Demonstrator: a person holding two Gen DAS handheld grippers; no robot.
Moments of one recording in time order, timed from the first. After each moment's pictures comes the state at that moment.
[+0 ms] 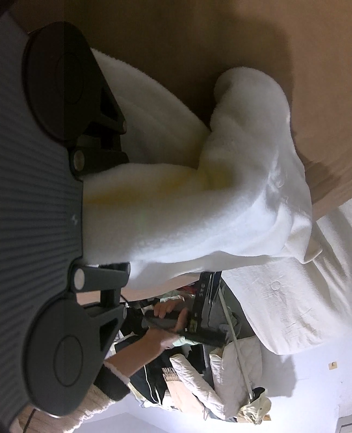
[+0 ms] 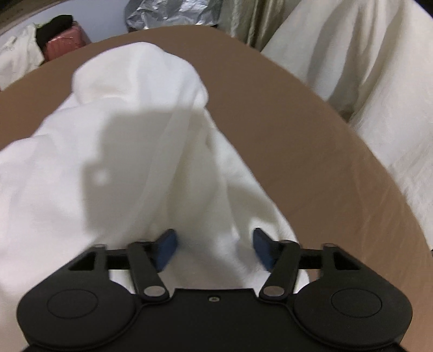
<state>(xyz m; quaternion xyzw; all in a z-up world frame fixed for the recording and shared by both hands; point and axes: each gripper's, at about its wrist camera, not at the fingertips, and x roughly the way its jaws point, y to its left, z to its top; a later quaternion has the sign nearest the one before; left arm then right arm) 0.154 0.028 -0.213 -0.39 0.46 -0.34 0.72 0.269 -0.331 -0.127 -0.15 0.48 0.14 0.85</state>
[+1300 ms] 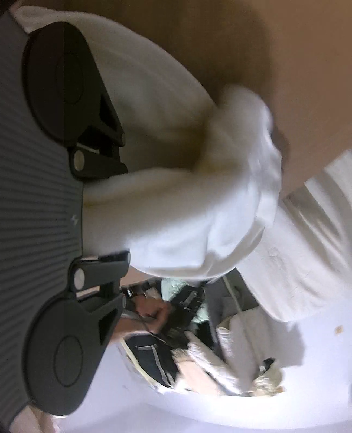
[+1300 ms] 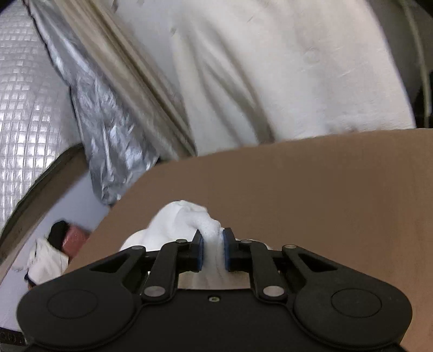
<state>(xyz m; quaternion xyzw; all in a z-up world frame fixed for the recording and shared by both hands) 0.129 0.024 -0.185 -0.37 0.44 -0.36 0.73 0.146 -0.455 -0.090 0.22 0.30 0.04 0.93</state>
